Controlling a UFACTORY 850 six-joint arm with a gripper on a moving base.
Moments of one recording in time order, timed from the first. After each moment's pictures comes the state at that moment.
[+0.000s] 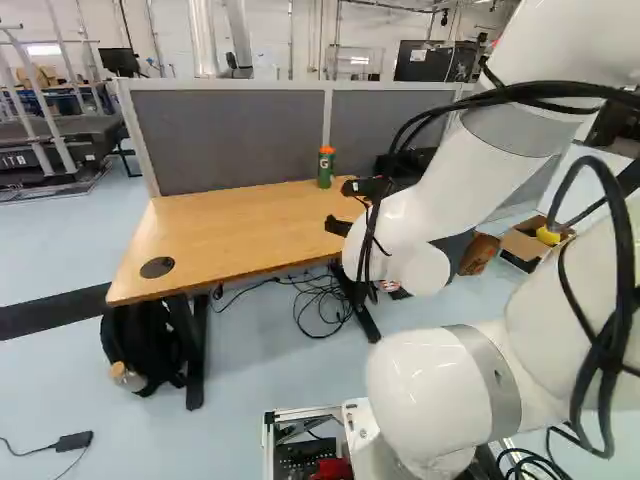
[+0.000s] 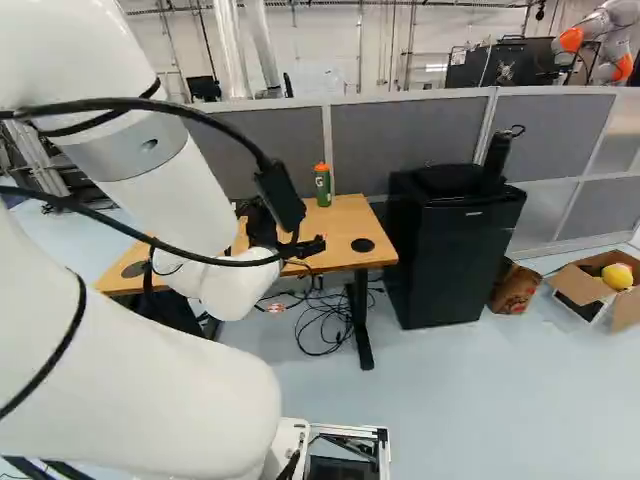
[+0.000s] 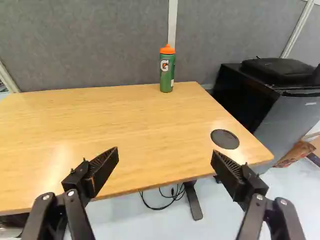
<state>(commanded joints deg) 0.0 16.0 -5.0 0.0 50.0 0.0</state>
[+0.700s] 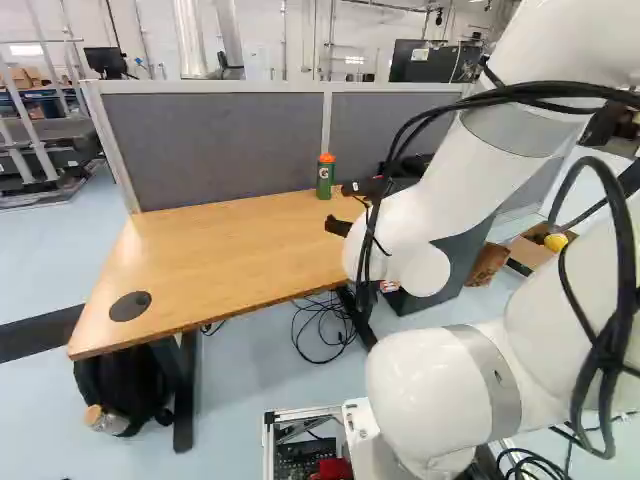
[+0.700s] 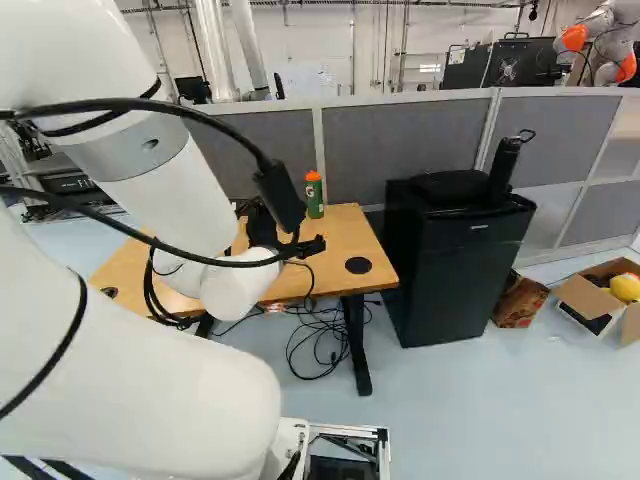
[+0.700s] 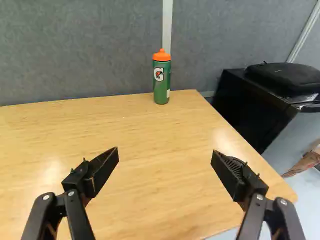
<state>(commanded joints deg) 0.0 16.0 -5.0 0.0 50.0 0.0</state>
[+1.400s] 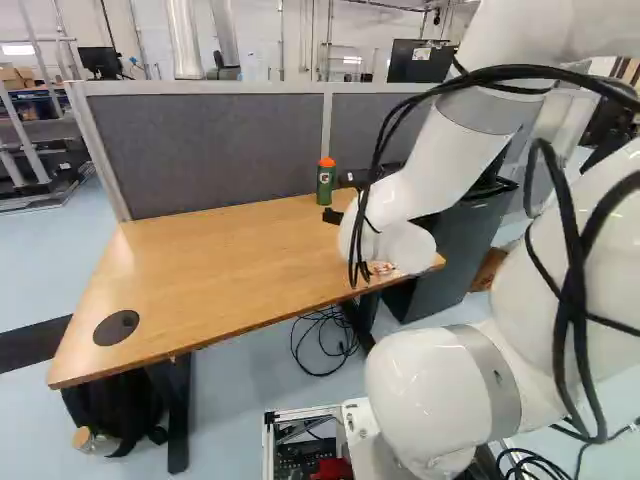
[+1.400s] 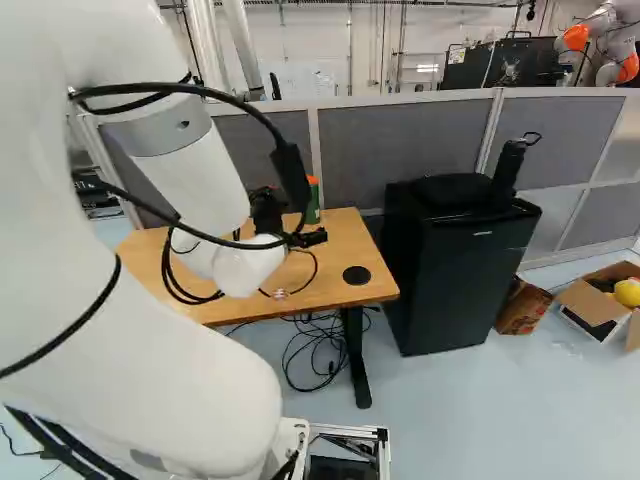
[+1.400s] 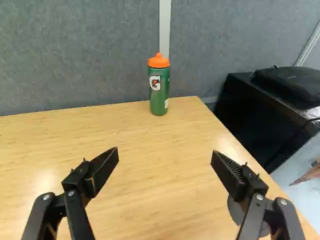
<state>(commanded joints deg) 0.0 7.5 -12.5 -0.1 50.8 0.0</state>
